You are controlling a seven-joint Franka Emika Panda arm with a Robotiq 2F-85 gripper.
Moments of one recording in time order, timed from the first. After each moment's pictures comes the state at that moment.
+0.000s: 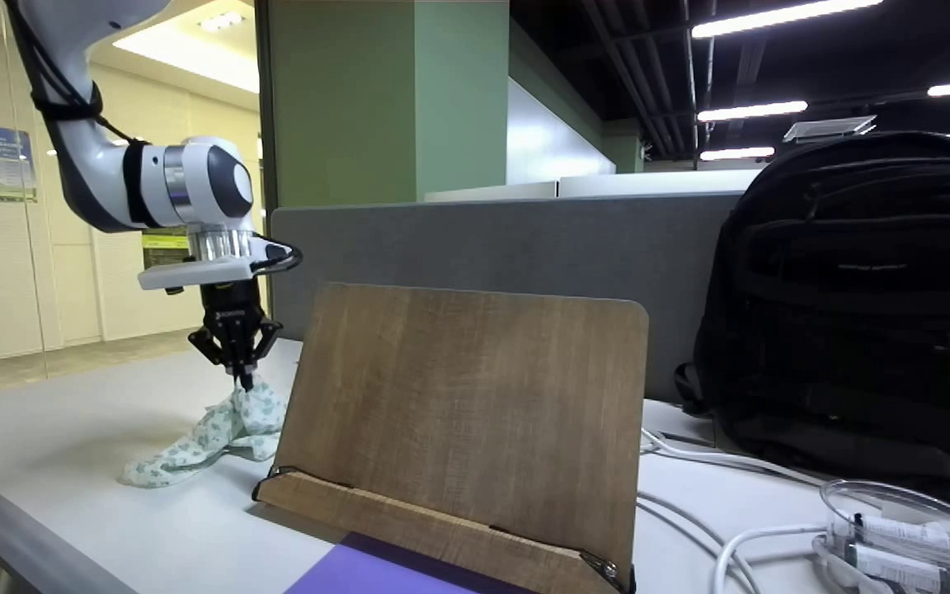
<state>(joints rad) 0.38 0.42 0.13 -2.14 -0.28 2.49 0.22</state>
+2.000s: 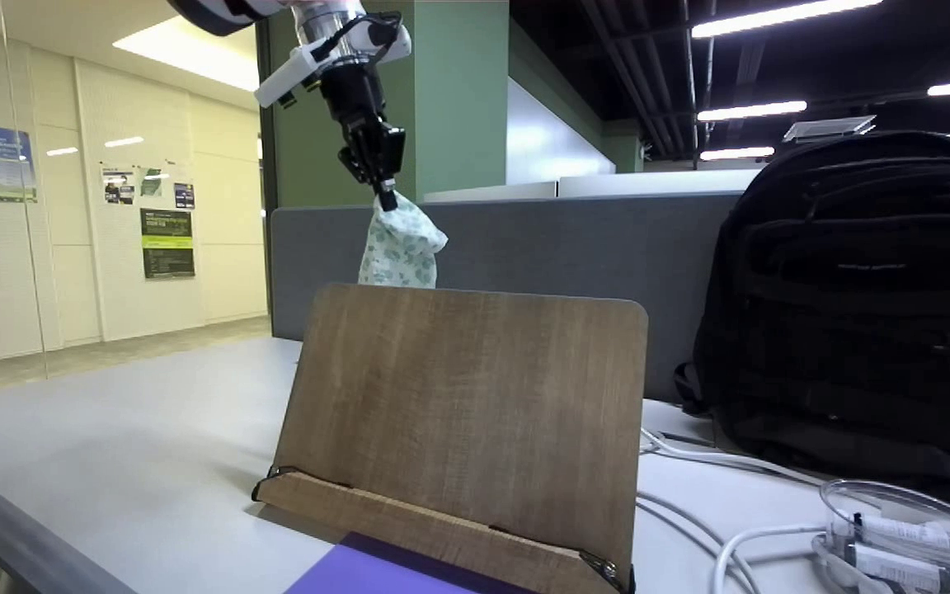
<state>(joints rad) 0.07 -0.10 0.09 -2.18 -0.26 2.32 0.60</state>
